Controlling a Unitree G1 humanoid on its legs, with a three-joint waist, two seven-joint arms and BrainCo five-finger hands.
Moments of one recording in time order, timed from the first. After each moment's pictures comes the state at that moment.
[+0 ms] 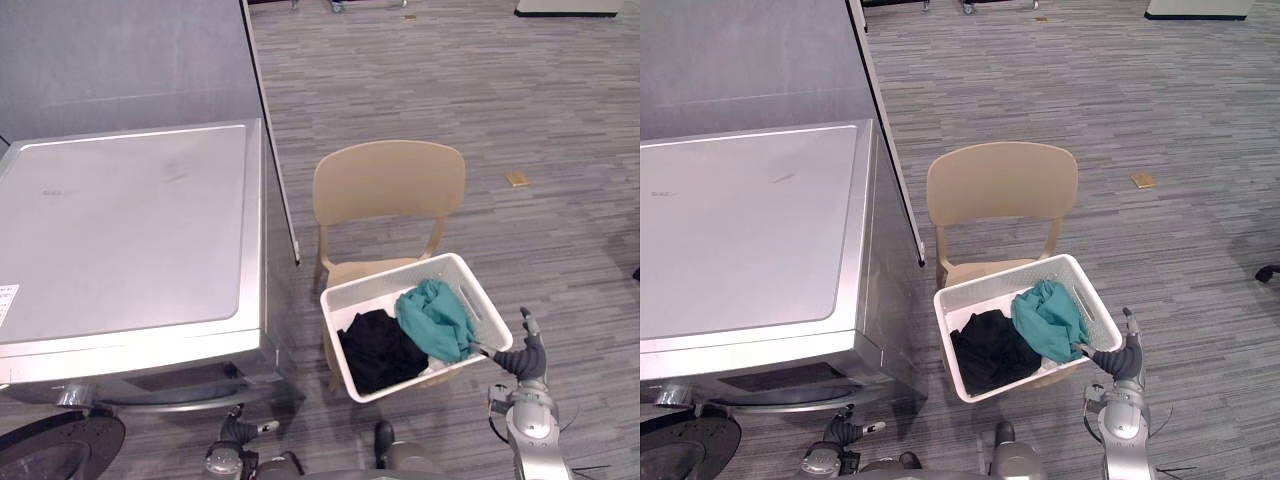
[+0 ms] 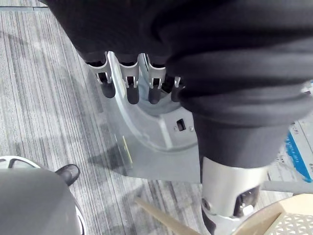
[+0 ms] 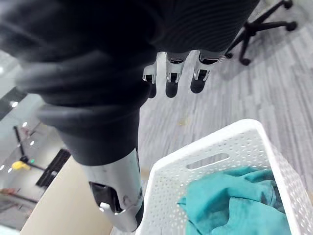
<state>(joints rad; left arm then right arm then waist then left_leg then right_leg) 0.09 0.10 0.03 0.94 0.17 -0.03 0.15 0.27 -0.19 -0.21 0.07 -0.26 -0.08 -0.24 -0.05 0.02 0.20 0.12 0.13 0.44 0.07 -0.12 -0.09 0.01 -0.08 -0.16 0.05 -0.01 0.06</state>
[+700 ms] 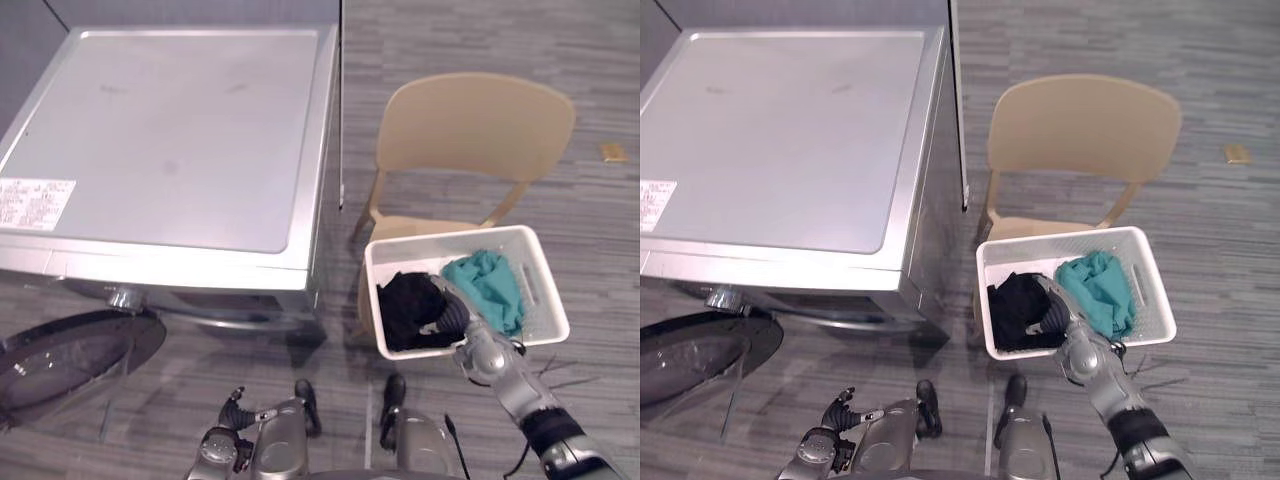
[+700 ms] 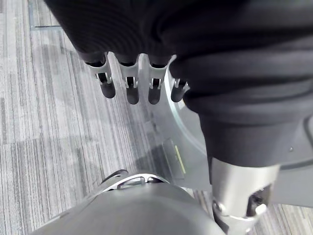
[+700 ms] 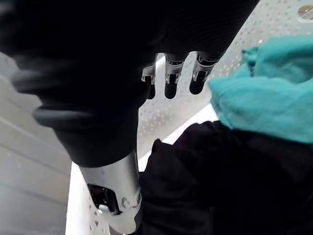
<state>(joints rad) 0.04 0.15 -0.04 0.93 0.20 -0.07 0.14 -0.22 -0.48 0.28 0.51 -0.42 -0.11 -0.13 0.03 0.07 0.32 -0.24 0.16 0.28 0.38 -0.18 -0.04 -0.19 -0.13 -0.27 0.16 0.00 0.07</state>
